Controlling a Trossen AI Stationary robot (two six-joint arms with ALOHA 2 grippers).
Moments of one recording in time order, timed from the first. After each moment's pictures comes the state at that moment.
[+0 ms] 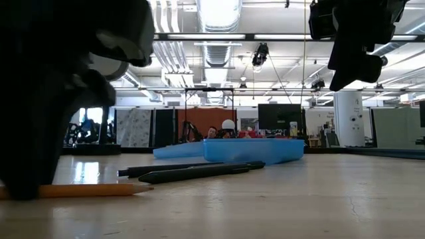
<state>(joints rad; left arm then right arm) -0.59 2.05 1.39 -0.71 -0.09 -0.75 0.31 1.21 0.79 -0.52 0.08 0.92</state>
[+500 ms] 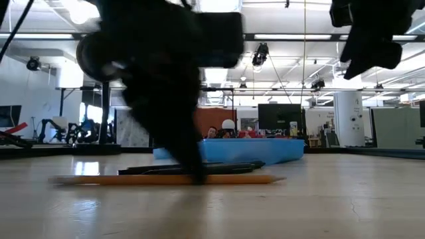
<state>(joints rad) -0.45 2.06 1.43 -0.48 -0.21 -0.53 0.40 1.06 0.80 -0.72 0.32 1.05</state>
